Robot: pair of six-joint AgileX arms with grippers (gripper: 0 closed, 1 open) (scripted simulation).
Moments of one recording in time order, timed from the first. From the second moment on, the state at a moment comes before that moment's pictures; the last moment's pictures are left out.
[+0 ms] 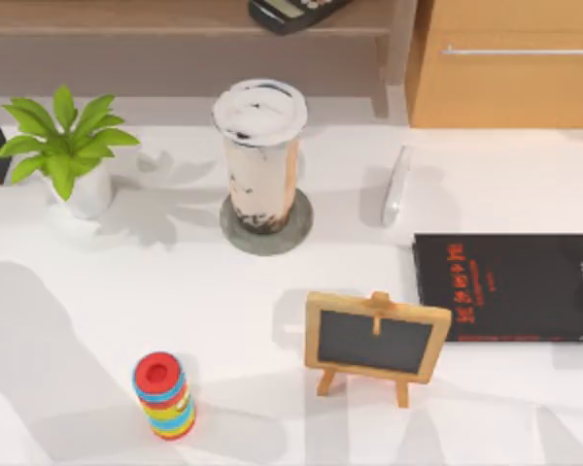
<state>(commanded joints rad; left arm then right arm) 0.53 2.21 1.73 -1.09 0.00 0.11 0.00 0.00 0.00 0.00 0.00 0.00</state>
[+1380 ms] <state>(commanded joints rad) 0.53 2.04 1.68 -0.99 0.11 0.10 0.00 0.00 0.00 0.00 0.00 0.00</state>
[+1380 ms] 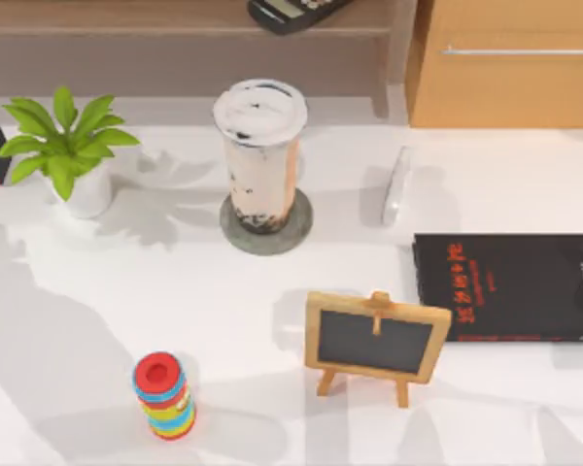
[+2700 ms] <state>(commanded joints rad) 0.27 1.55 1.42 -0.06 0.30 0.07 0.00 0.00 0.00 0.00 0.00 0.00</state>
